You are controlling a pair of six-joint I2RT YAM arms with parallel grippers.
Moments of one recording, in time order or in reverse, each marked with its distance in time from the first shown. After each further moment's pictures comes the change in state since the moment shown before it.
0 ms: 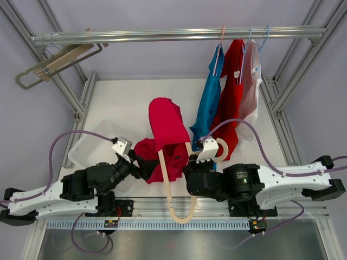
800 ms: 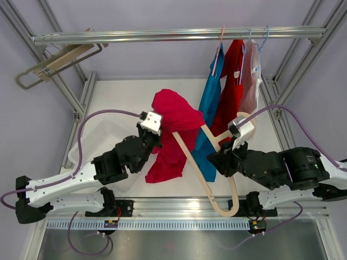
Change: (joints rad) left arm 0.140 0.525 0.247 0.377 -0.145 0.444; right arm 0.013 -0.150 0.387 -0.272 -0.081 -0.473
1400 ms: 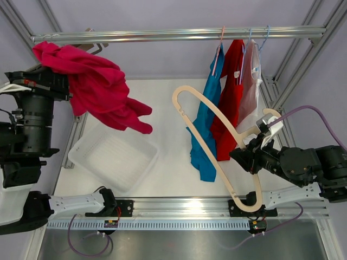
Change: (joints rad) left arm 0.160 0.013 0.909 -0.074 -0.057 0.292; right arm 0.002 -0.183 -0.005 -0.129 -0.009 -0.081
